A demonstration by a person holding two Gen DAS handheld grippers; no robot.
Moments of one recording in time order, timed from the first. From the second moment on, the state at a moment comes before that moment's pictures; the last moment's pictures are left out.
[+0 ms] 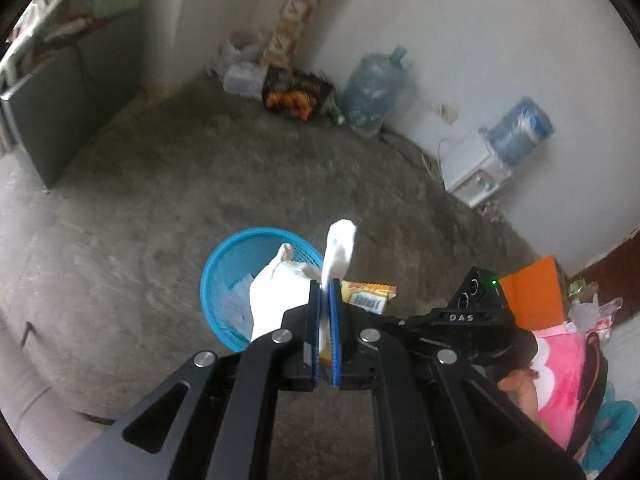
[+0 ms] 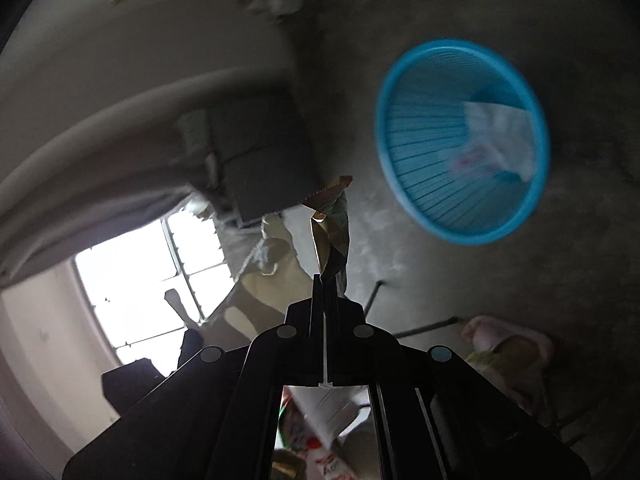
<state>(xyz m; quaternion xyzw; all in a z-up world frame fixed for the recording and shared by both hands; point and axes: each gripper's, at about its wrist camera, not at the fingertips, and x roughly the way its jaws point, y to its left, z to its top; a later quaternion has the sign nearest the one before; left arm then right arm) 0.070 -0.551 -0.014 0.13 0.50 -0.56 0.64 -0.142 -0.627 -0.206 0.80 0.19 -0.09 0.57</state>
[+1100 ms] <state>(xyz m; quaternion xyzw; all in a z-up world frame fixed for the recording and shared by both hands) 0.082 -0.387 0.057 0.08 0.48 -0.51 0.71 -0.142 -0.579 -0.182 0.73 0.21 -0.10 0.64</state>
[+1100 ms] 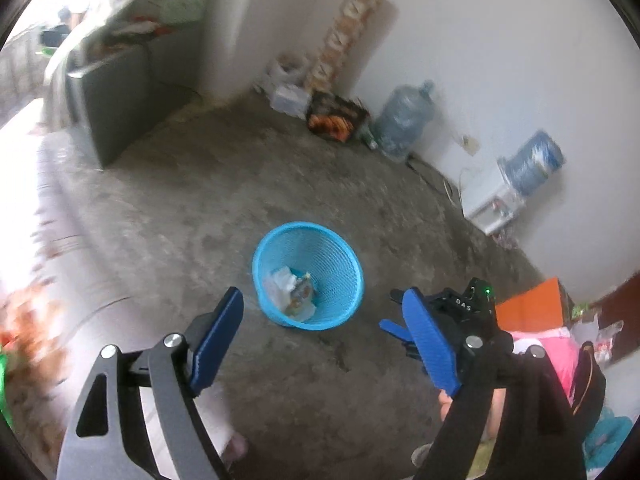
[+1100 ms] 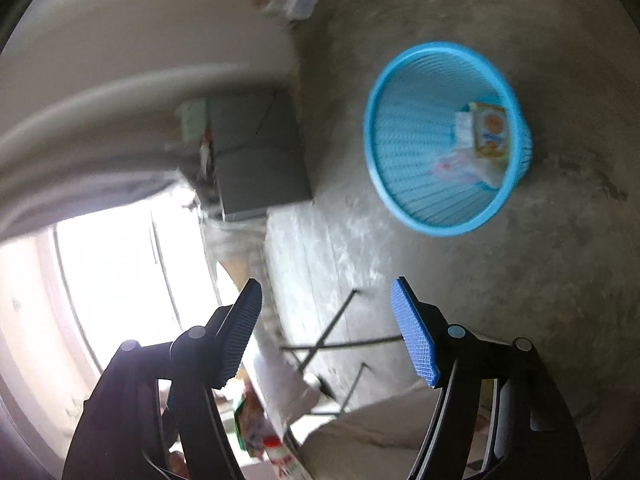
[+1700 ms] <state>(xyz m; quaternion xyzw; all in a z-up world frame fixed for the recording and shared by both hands) 0.174 -0.080 0.134 -0.07 0.40 -0.32 0.86 0.010 -0.481 -0.046 0.54 0.34 0.05 0.77</state>
